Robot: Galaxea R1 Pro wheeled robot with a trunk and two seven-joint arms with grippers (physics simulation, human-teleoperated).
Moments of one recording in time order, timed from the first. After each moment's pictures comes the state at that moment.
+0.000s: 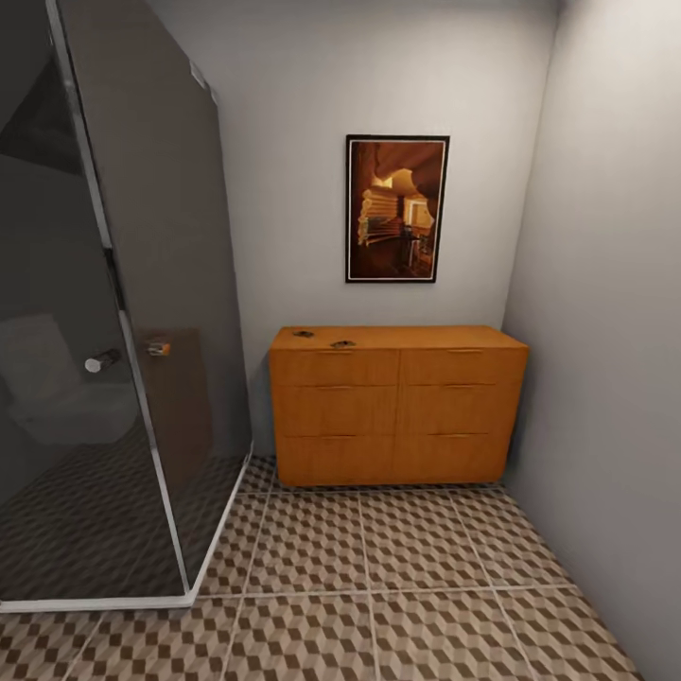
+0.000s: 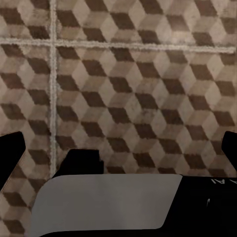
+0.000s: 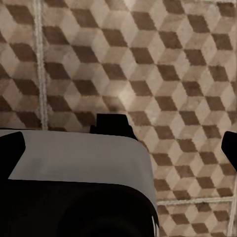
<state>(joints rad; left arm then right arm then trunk) -0.19 -0.07 -0.17 0.00 0.22 -0.12 0.07 -0.17 0.02 -0.39 0.03 0.46 -0.04 -0.13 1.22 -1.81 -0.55</state>
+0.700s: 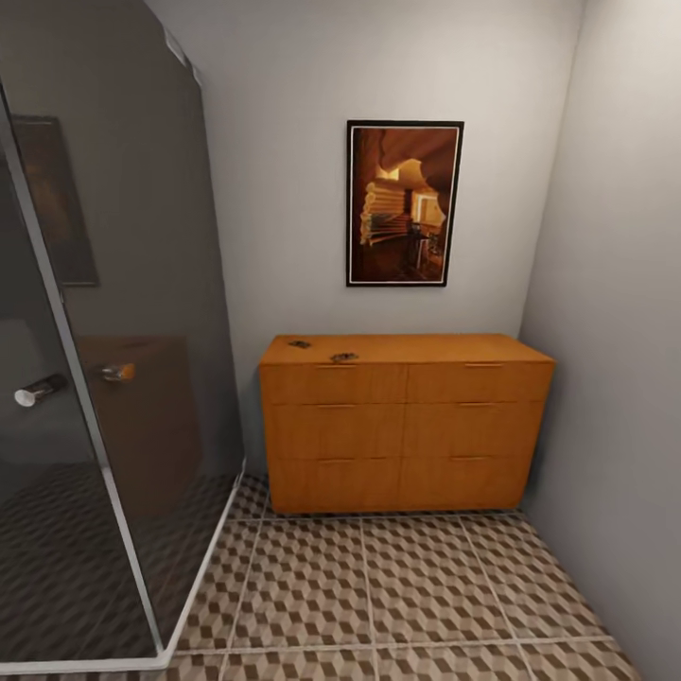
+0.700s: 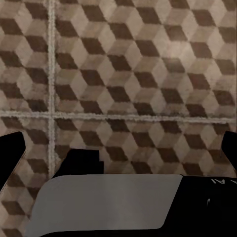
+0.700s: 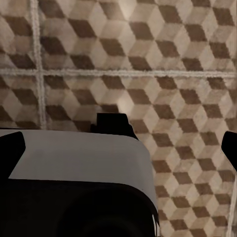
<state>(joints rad) -0.19 -0.07 -0.17 0.00 0.22 -0.12 0.07 -0.17 0.02 -0.40 0.03 0.46 -0.04 -0.13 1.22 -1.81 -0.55</state>
